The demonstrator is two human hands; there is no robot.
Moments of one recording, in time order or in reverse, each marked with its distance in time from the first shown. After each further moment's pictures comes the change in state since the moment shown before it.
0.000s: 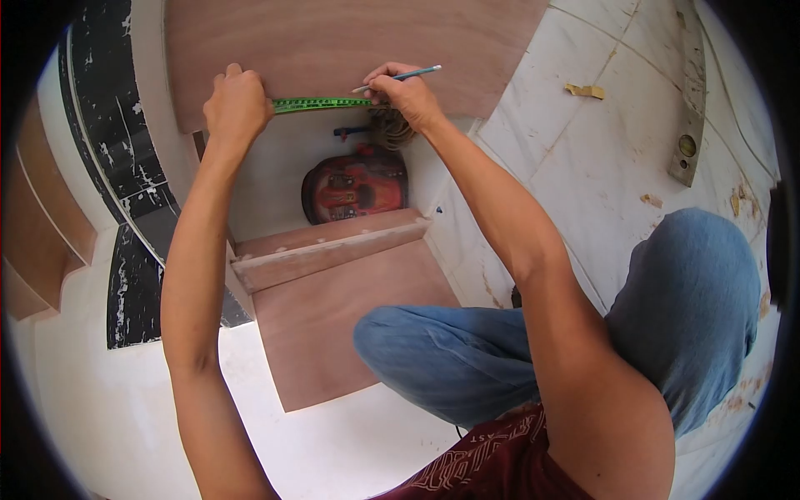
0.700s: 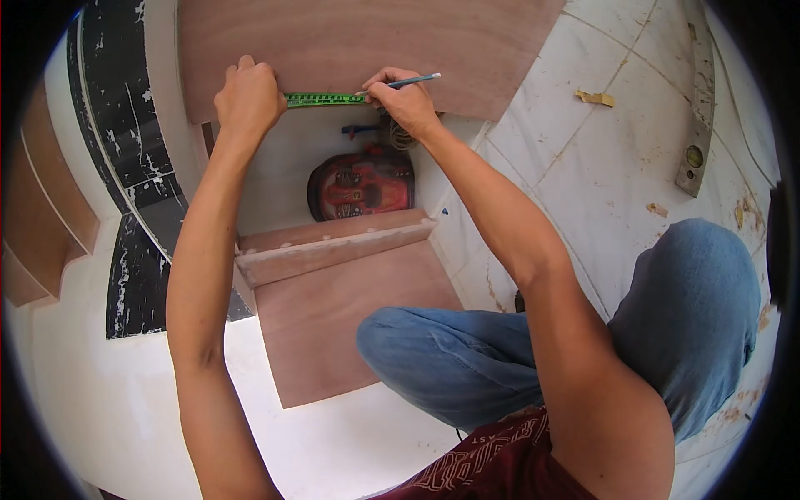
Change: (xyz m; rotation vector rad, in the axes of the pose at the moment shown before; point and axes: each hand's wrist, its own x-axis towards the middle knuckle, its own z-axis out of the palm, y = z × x) left_hand -0.003 0.000 0.002 -0.034 0.057 0.027; right_hand -0.003 0.008 0.023 -0.175 0.023 -0.077
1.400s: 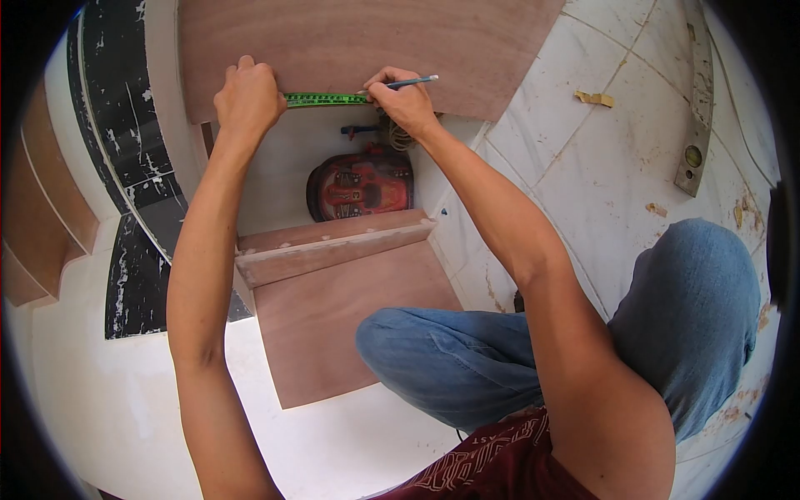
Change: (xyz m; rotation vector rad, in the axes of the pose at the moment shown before) left_hand 0.000 0.000 0.000 0.004 0.018 0.006; right_hand 0.004 0.010 0.001 -0.112 0.061 -0.057
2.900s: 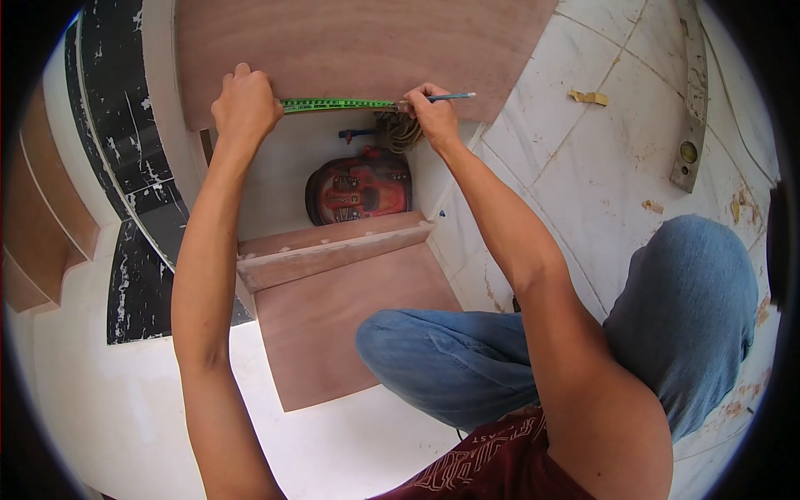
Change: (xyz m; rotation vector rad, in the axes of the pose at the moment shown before) left_hand 0.000 0.000 -0.001 0.000 -0.012 -0.021; right_hand -0.020 0.030 -0.046 0.030 0.251 0.187
